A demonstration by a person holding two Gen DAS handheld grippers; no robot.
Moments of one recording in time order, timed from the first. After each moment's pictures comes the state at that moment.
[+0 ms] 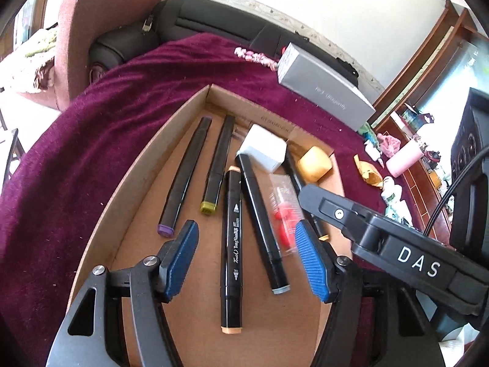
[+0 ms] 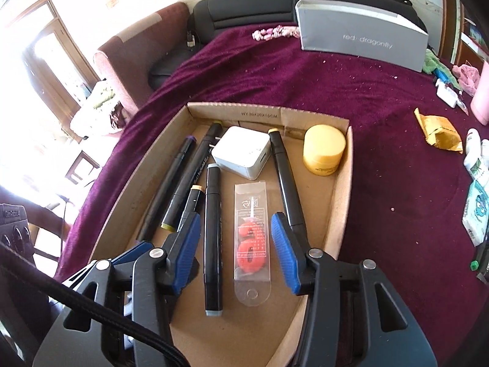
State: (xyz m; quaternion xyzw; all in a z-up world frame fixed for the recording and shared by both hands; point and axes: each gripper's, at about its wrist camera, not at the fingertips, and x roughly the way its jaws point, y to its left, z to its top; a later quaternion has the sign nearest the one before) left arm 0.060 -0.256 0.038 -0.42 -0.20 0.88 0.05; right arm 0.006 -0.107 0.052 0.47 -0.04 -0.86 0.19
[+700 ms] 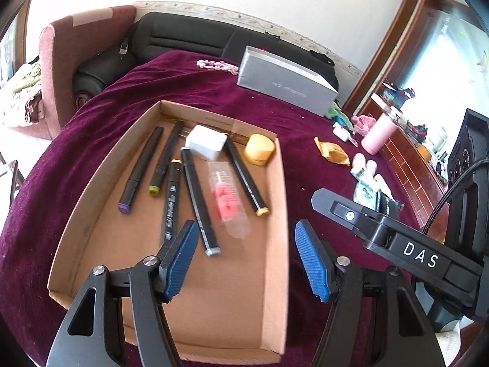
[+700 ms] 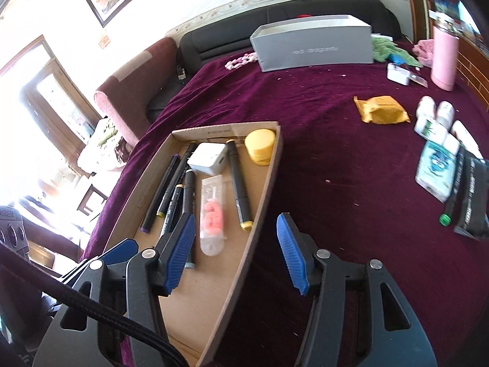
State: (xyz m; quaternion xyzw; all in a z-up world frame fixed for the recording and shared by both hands) left arm 0.101 -0.190 0.078 -0.41 -0.14 0.90 0.08; right arm 0.057 -0.023 0.075 0.43 -0.12 -0.88 0.17
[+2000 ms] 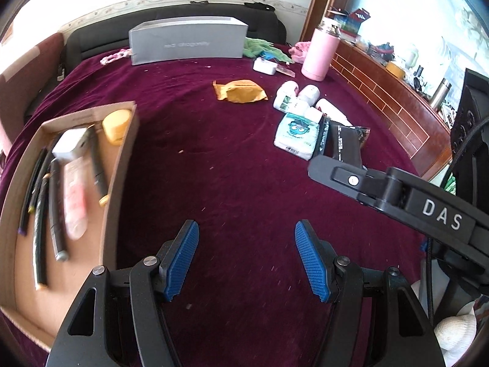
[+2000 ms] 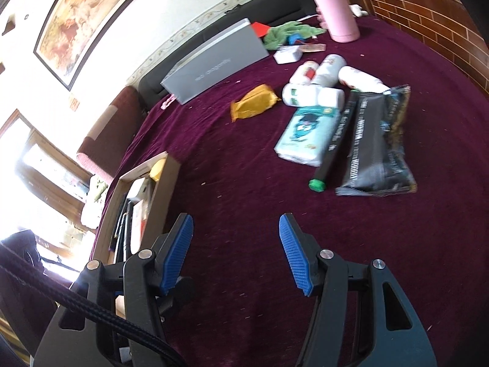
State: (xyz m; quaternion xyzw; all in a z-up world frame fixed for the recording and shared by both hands) left arm 0.085 -0.005 0.058 -0.46 0.00 0.87 0.16; right arm 0.080 0.152 0.044 0.41 -0.26 -0.87 0.10
